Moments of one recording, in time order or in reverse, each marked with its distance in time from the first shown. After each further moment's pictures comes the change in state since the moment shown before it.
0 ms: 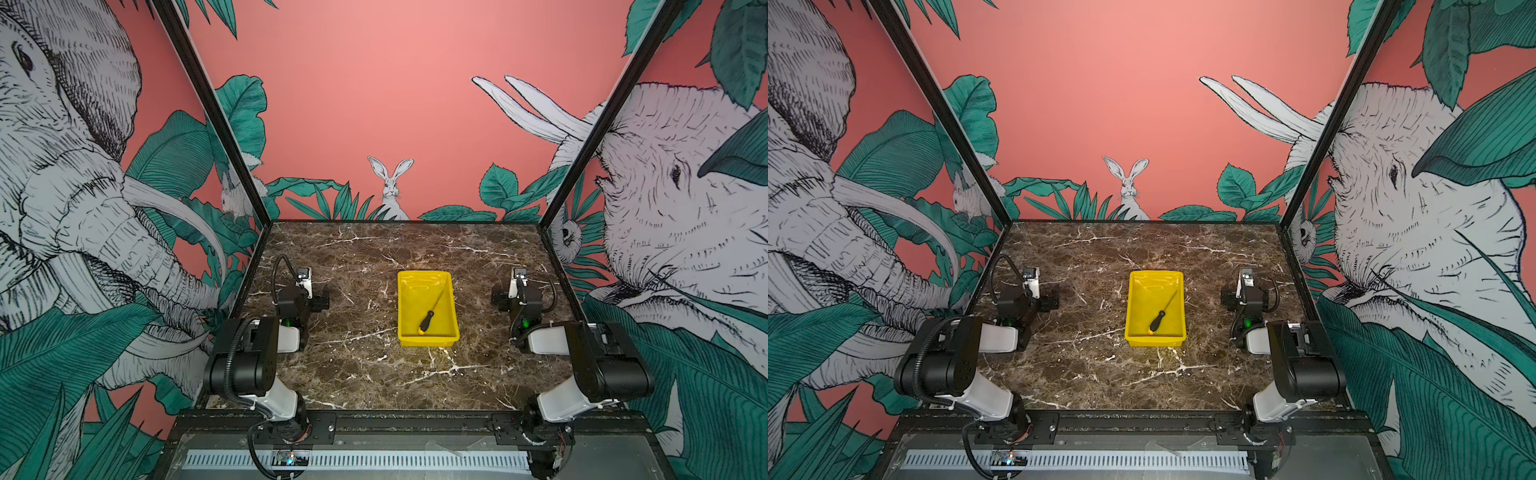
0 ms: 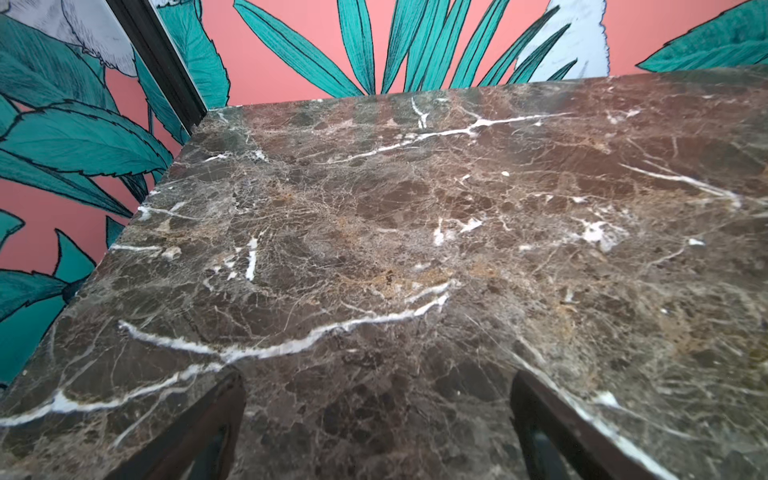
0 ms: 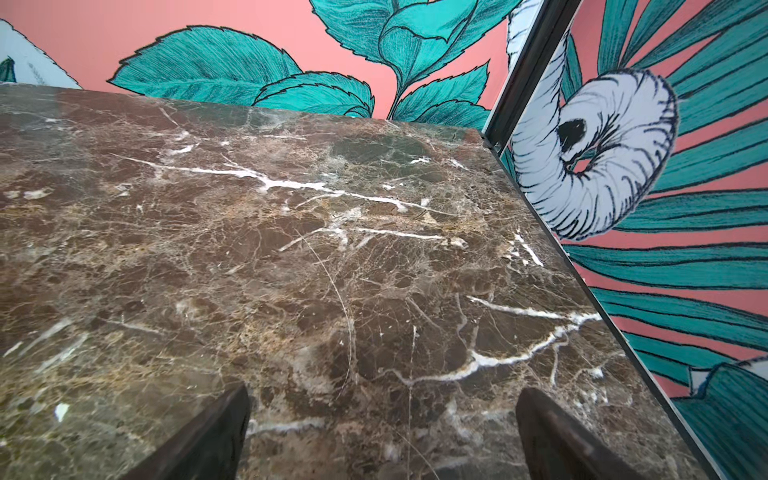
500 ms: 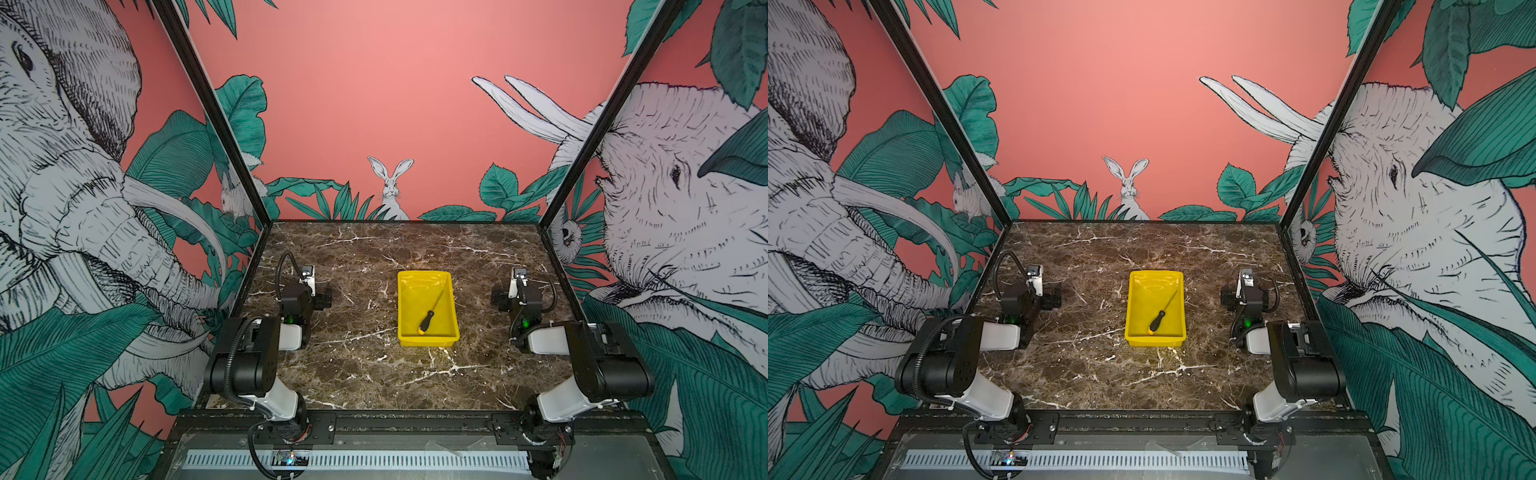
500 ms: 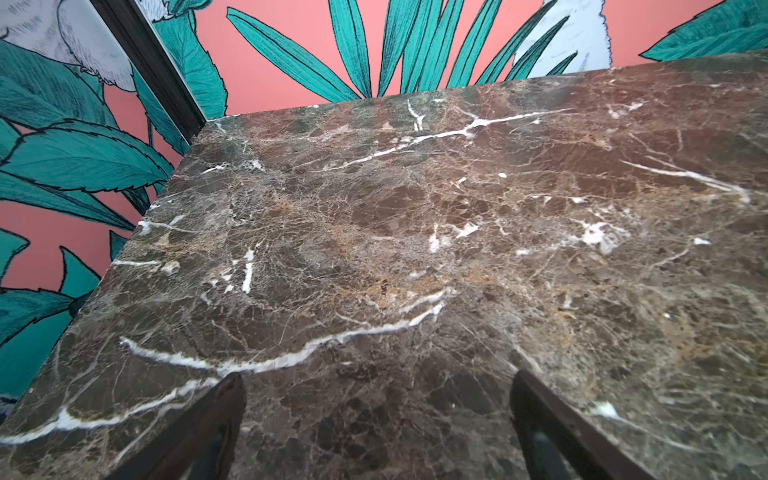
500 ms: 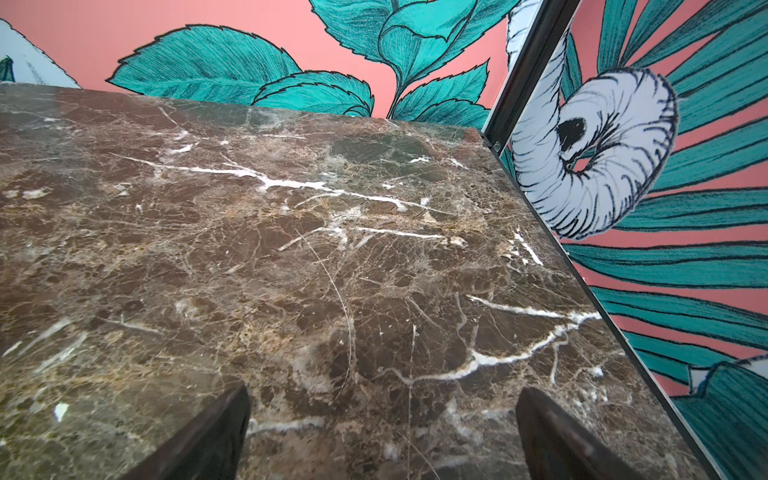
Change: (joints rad) left arm -0.022 0.000 0.016 -0.018 -0.030 0.019; right arm 0.000 0.000 0.000 -0.002 0.002 0.000
